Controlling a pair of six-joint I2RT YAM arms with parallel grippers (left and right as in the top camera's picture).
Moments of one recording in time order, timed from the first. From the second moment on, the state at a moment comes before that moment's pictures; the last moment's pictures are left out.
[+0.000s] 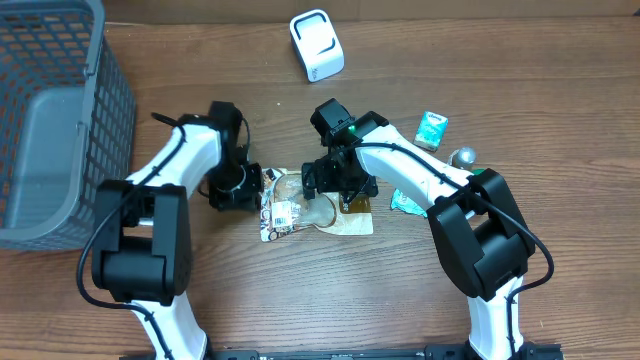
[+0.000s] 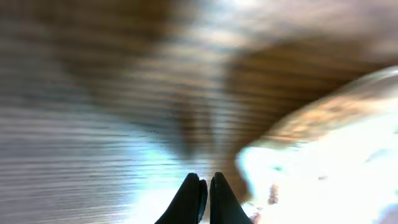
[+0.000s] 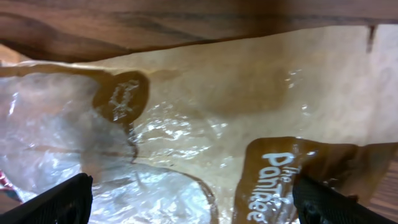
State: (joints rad) left arm -0.12 1.98 1.30 -1.01 0.27 -0.29; right arm 0.59 2.11 1.55 -0.91 -0.22 0.50
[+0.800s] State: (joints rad) left arm -0.14 1.95 1.18 -0.75 0.42 -0.31; right arm 0.58 2.07 1.58 -0.97 -0.24 0.45
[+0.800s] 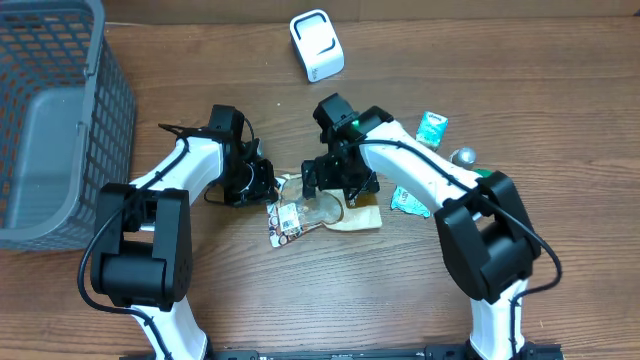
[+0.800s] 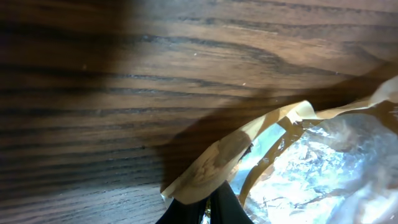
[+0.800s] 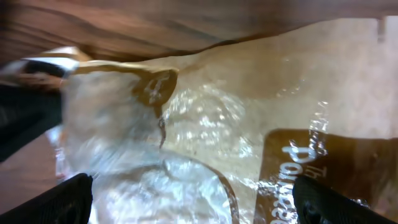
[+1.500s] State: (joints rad) left arm -0.14 1.95 1.17 -0.74 0.42 -0.33; right arm 0.54 2.00 1.47 -0.89 -0.20 0.47
